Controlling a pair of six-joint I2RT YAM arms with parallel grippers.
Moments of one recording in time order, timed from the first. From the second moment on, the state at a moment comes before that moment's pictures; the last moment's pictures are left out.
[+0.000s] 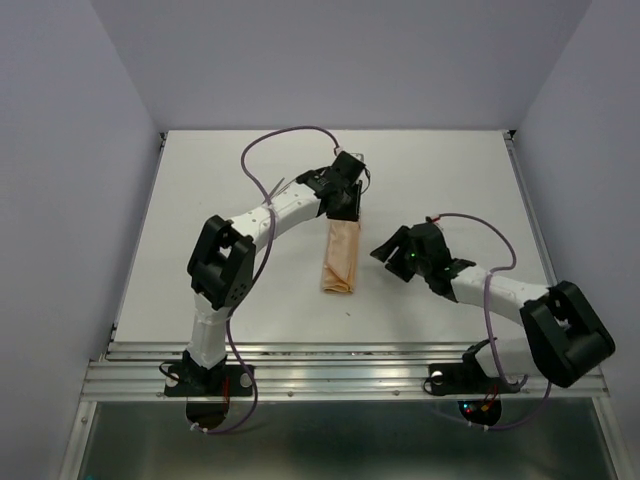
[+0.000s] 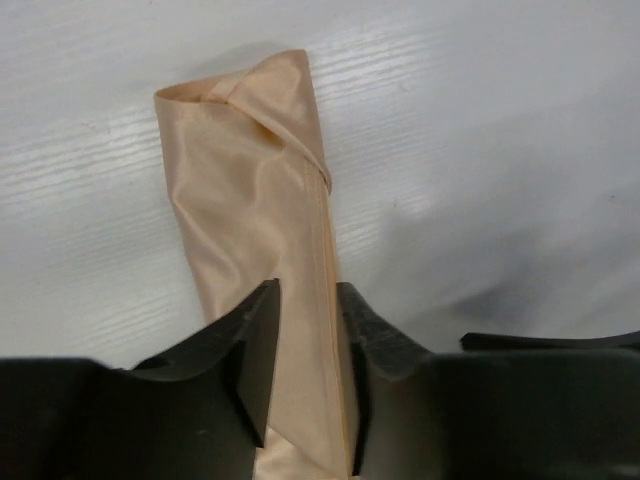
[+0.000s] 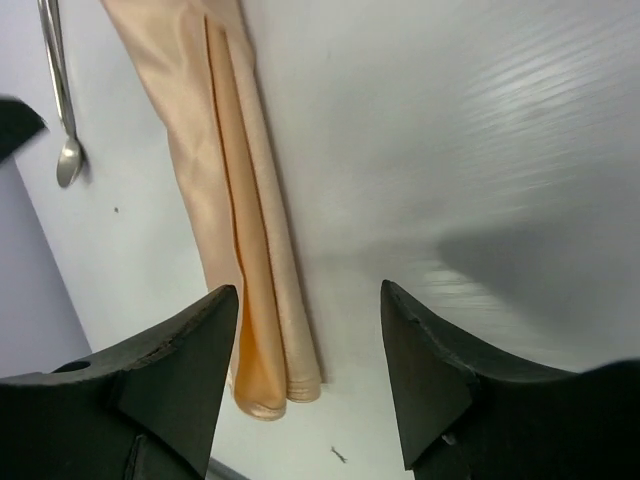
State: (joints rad) left arm -0.73 2.01 1.72 -0.62 -0.07 -0.49; right arm 0.54 1.39 0.54 0.16 0.02 1.12
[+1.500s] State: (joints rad) left arm -0.99 2.21 1.73 -0.79 -0.47 -0.57; right arm 0.14 1.14 0.47 -0.13 0.06 0.86
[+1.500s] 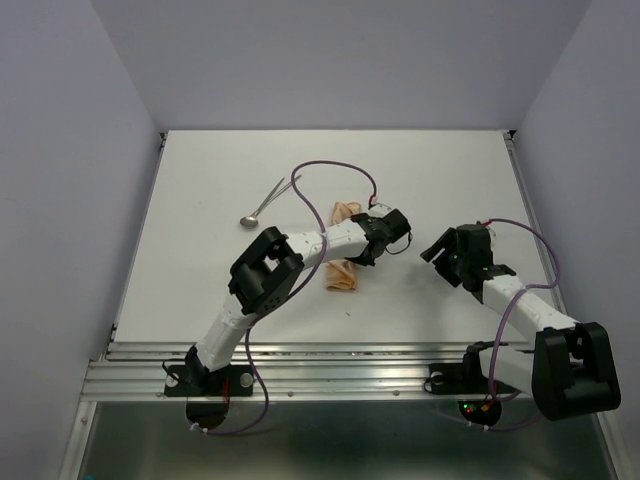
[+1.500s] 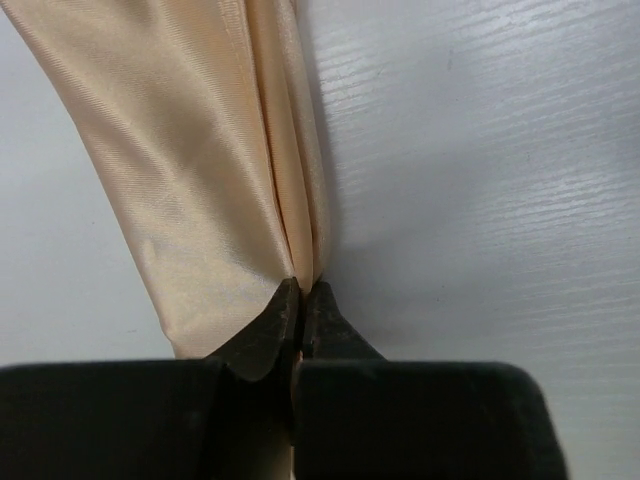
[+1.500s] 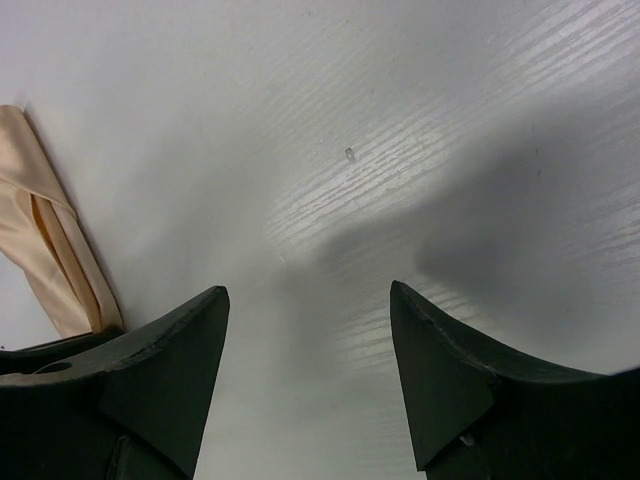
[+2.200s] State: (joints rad) left arm -0.95 2.03 1.62 -0.55 -0.10 -0.35; right arm 0.09 1.10 0.48 -0.16 0.07 0.85
